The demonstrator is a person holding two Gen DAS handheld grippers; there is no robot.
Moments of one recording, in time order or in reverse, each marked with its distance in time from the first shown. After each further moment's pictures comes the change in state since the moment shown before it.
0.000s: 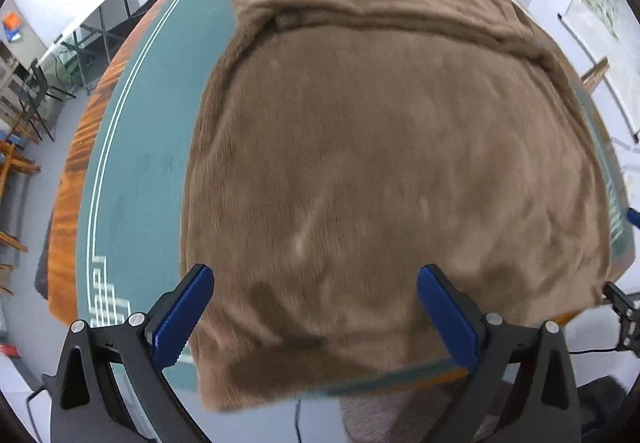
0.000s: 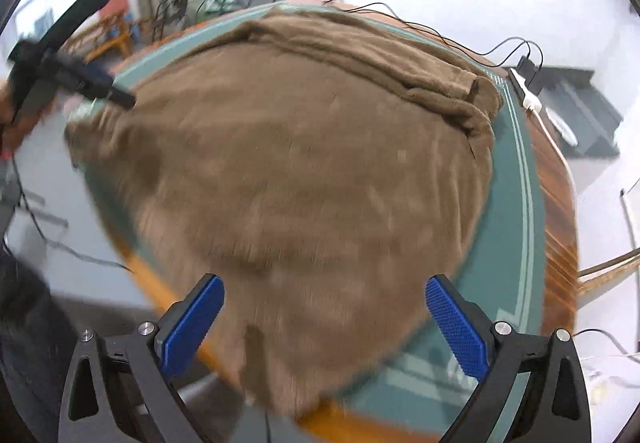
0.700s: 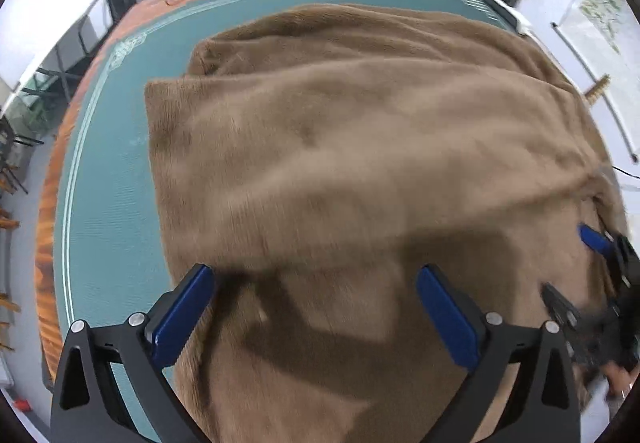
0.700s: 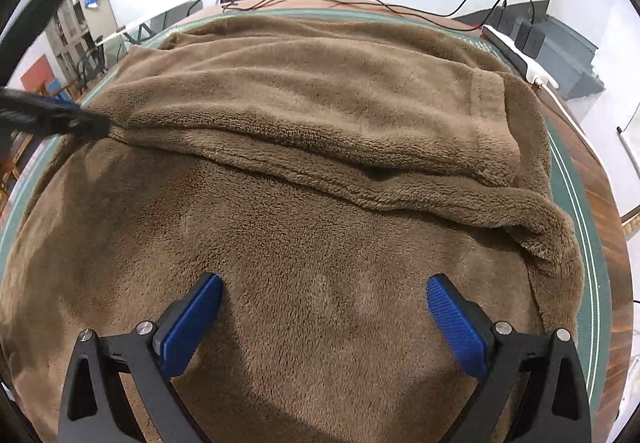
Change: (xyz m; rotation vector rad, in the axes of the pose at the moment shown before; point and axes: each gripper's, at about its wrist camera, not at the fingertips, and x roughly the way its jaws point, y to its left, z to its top) left arm 0.068 0.016 0.232 0.079 -0.010 -0.133; right arm 0.171 -0.079 0.162 0.341 0.038 -0.042
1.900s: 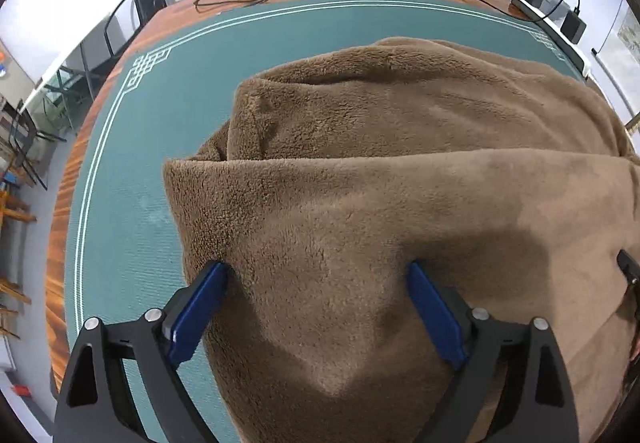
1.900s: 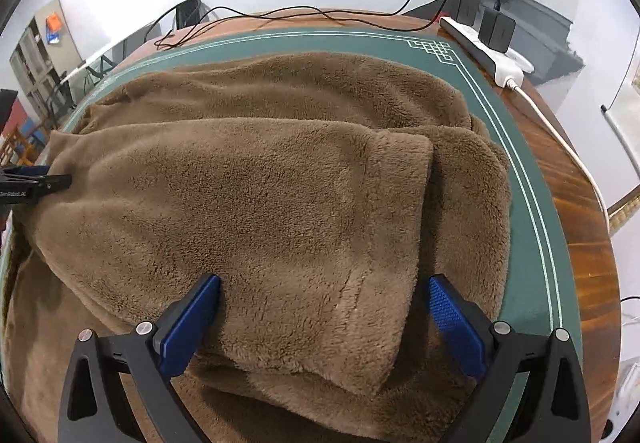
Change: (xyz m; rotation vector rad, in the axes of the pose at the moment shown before) left arm 0.057 0.059 0.082 -0.054 -0.063 0.143; right arm 0.034 -0.073 0.087 0.130 0.002 -0.058
